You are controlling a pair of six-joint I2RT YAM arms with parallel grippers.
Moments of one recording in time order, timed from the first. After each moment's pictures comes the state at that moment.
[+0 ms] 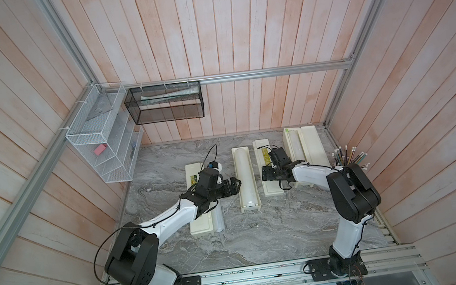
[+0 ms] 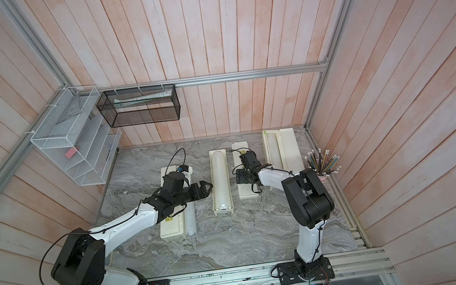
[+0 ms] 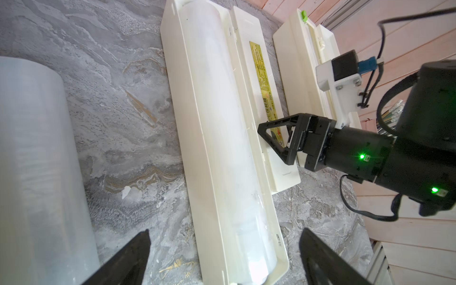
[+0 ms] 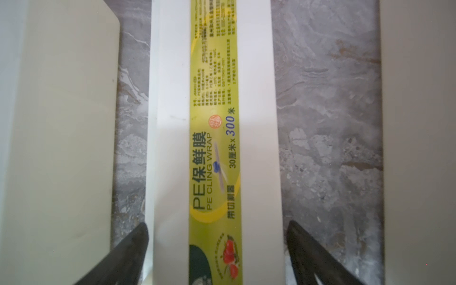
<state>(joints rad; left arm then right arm) -0.59 1.49 0.87 -0.03 0.18 -0.63 0.42 1.85 1.11 -0.24 0.10 0.42</state>
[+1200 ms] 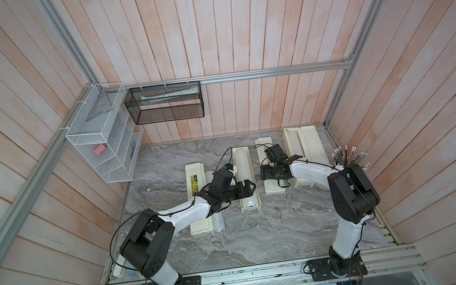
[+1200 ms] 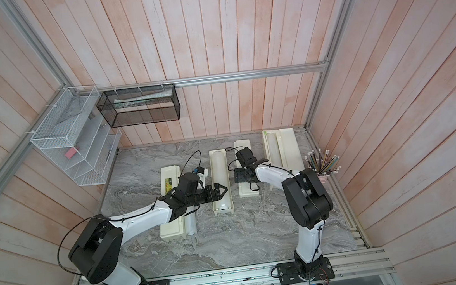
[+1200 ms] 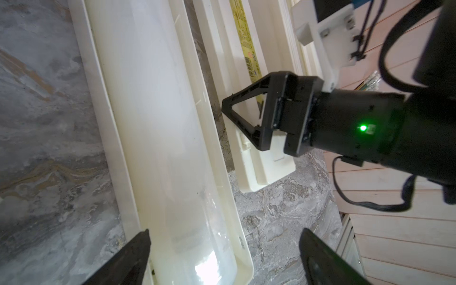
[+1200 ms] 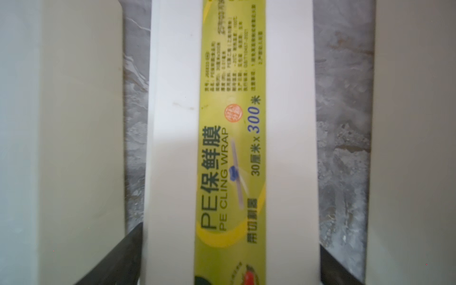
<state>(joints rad) -0.69 1.63 0.93 0.09 0.26 -0.71 0.45 1.81 1.22 -0.43 0.11 0.45</state>
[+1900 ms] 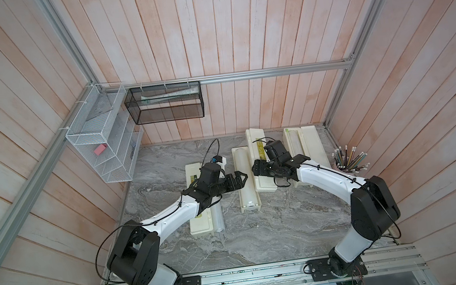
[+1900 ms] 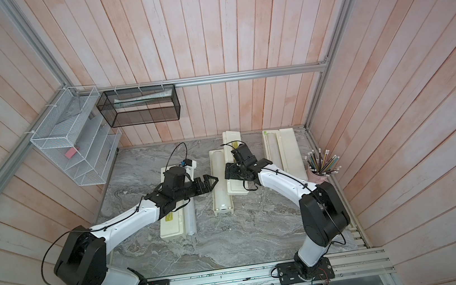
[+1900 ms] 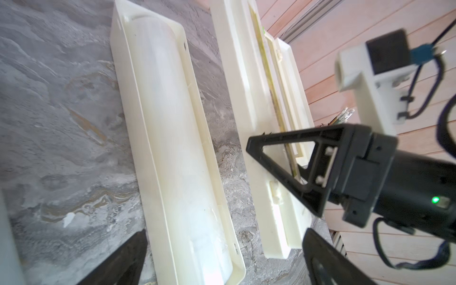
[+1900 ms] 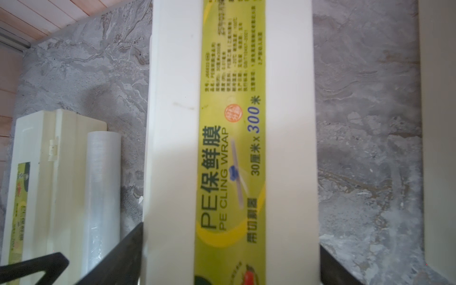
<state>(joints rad) -0.58 1.48 0.92 0.02 0.28 -0.67 0.56 1.65 1.22 -0.44 0.02 0.62</state>
